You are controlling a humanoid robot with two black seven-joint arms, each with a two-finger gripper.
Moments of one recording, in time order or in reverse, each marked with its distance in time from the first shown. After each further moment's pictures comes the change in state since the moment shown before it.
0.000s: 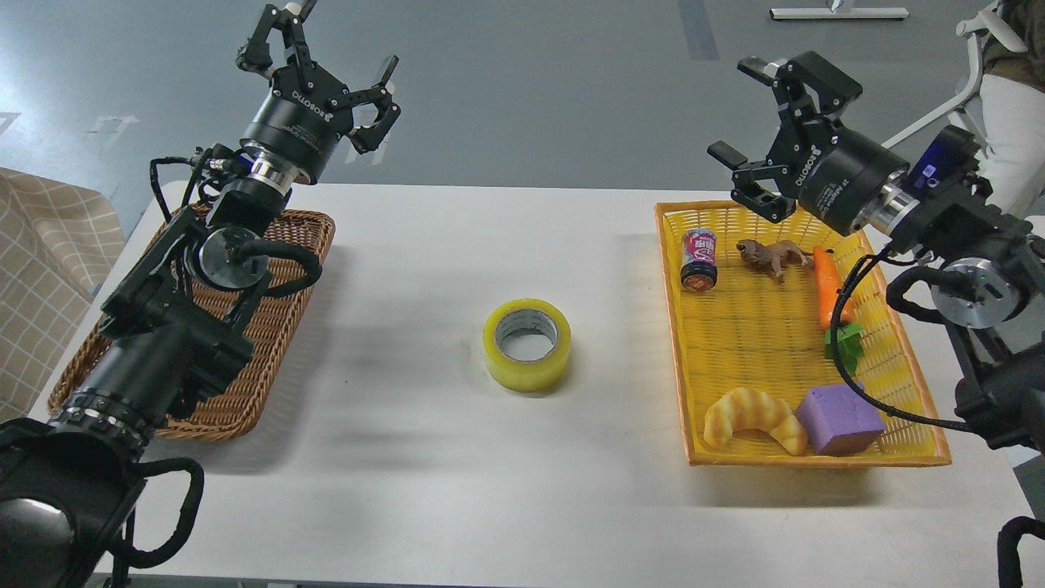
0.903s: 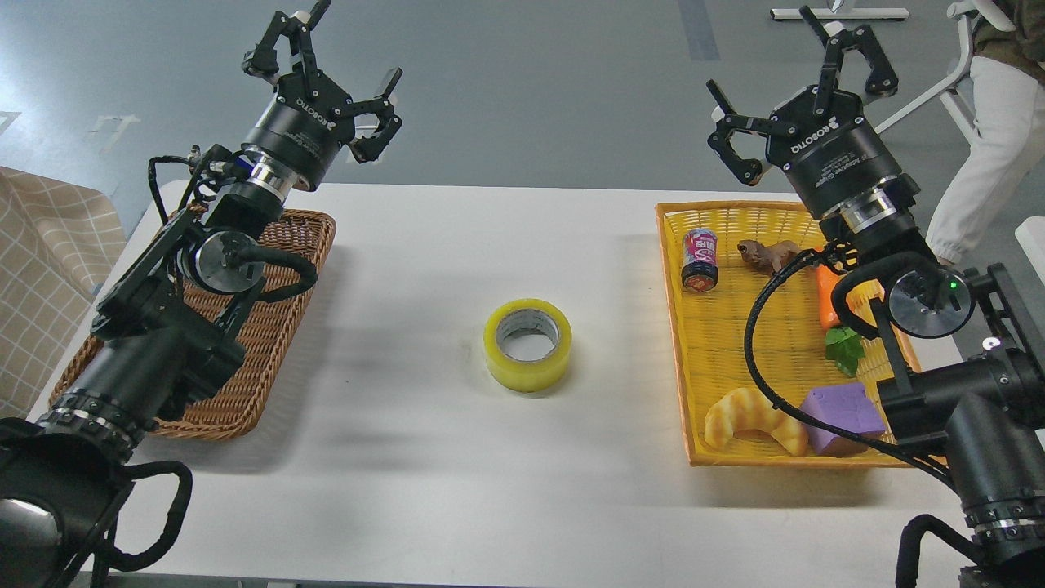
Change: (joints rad) left arm -0.008 0.045 0.058 -0.009 0.082 0.000 0.001; right arm -0.028 0.209 0.181 -0.064 0.256 0.000 -0.012
